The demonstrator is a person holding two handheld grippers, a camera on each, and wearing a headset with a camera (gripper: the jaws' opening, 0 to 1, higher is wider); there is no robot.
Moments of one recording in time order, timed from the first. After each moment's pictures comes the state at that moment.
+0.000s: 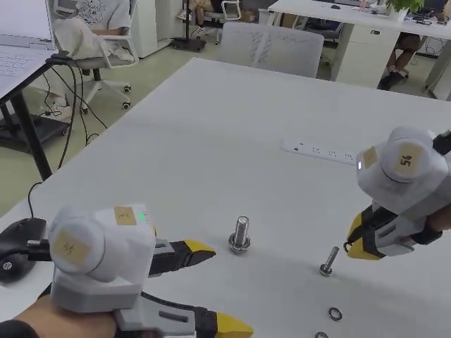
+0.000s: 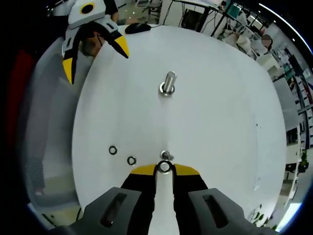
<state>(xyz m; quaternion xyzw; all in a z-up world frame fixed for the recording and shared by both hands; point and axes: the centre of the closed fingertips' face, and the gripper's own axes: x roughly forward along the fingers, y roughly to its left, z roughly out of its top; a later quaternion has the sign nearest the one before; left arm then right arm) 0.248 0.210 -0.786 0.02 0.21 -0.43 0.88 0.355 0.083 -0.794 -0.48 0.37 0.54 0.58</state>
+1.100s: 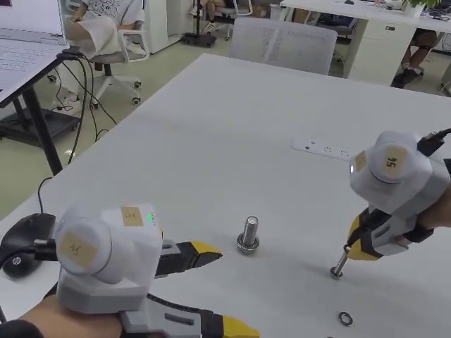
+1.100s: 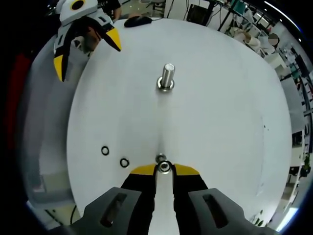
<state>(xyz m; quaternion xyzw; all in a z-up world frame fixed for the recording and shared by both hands) 0.248 0.209 -0.788 0.02 0.22 -0.43 0.88 0.367 0.085 -0.817 -0.49 0.39 0.55 0.55</state>
